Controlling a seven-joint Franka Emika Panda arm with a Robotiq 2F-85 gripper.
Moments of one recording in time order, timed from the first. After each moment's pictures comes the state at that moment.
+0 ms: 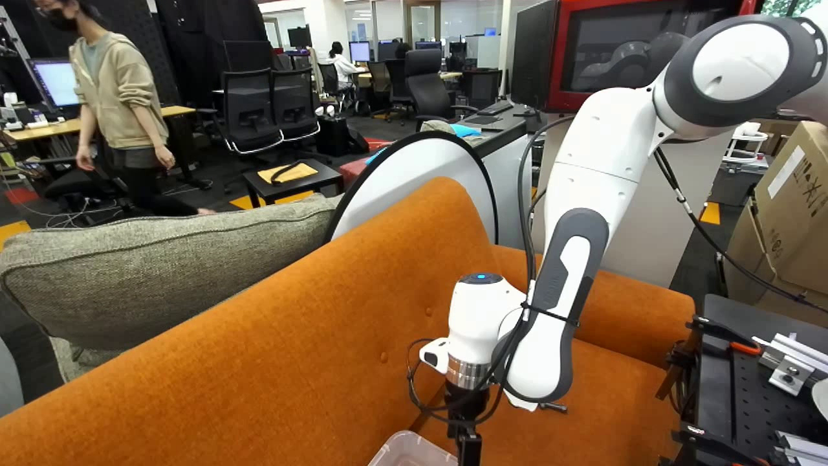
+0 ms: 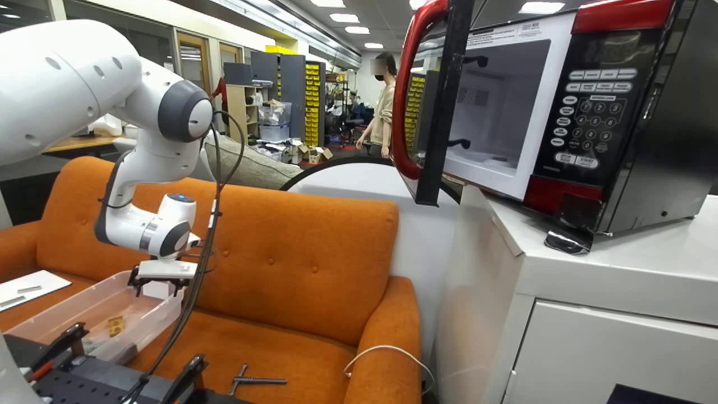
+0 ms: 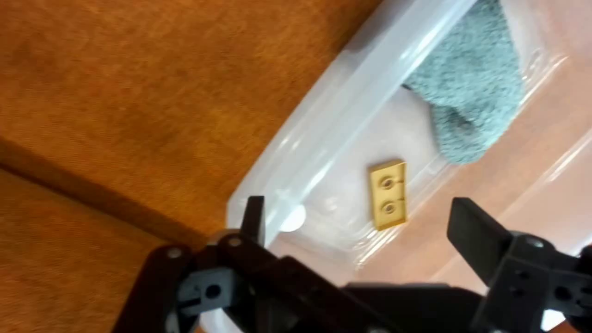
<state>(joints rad) -0.04 1.11 0.42 -1.93 -0.17 2.98 -0.43</state>
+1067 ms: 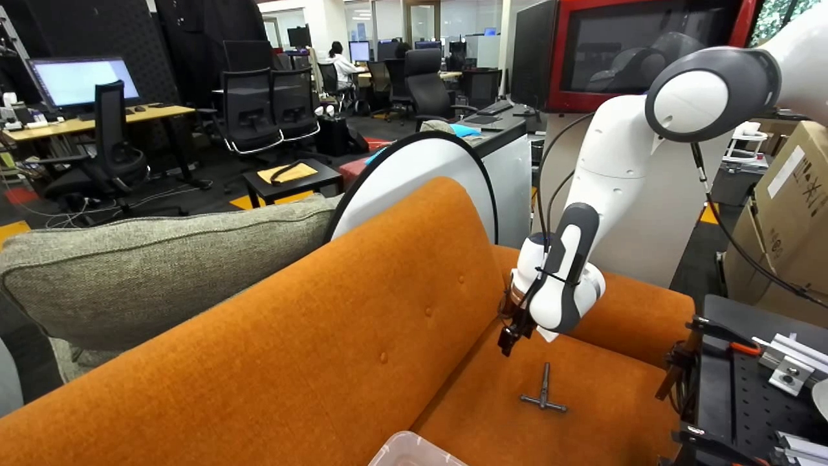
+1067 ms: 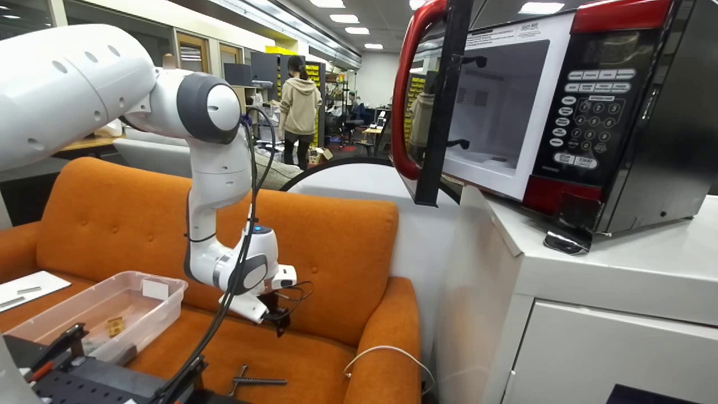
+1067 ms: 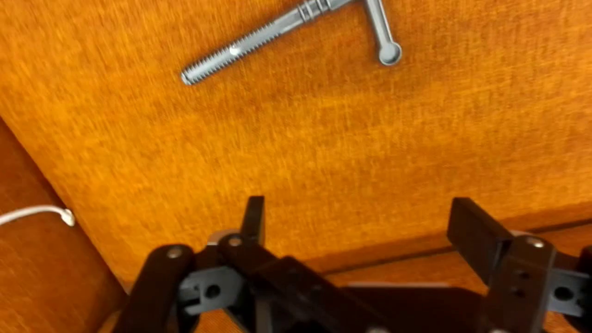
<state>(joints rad) -0.13 1.13 0.01 -1.98 0.06 3.20 0.01</state>
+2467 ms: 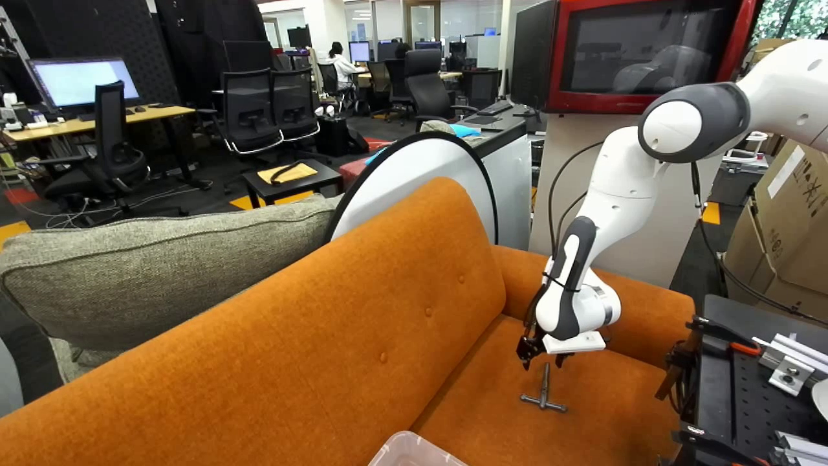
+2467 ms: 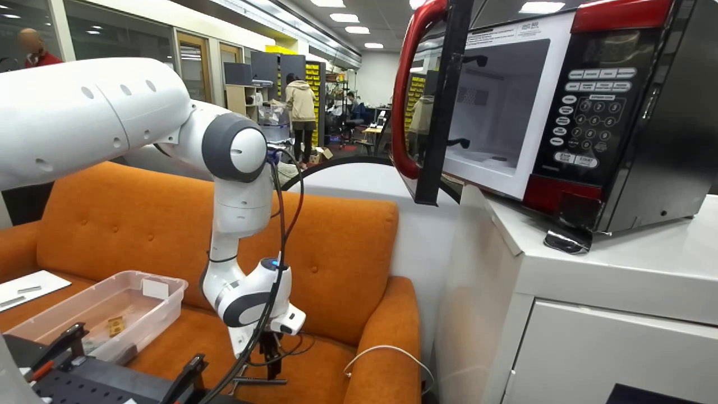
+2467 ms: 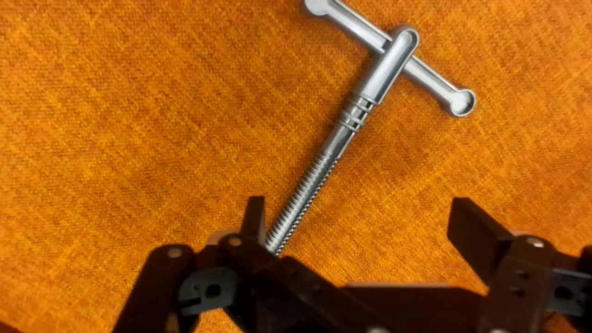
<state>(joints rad) -0.33 1.28 0.11 -1.92 0.24 3.18 0.23</state>
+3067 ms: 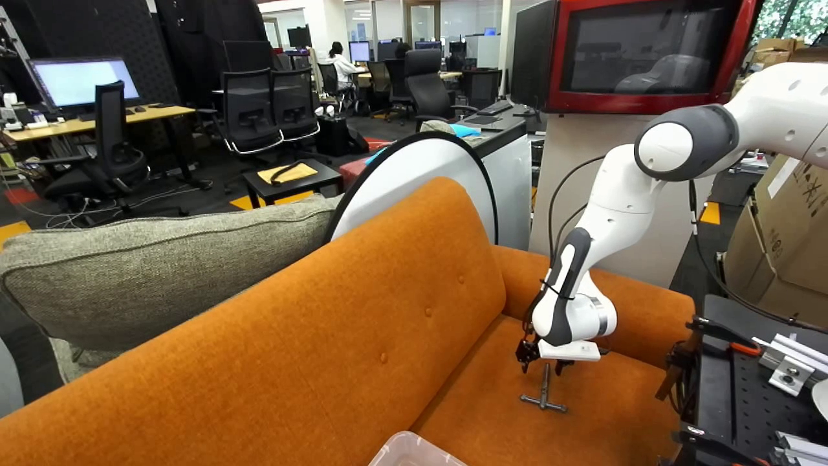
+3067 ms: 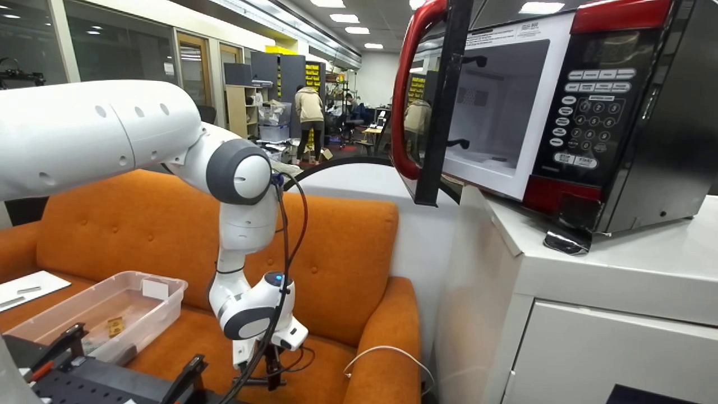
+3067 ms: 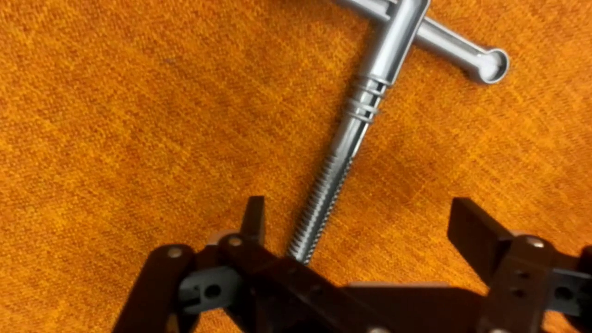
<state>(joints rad) -0.37 1.39 0.13 -1.82 0.29 3.20 0.28</state>
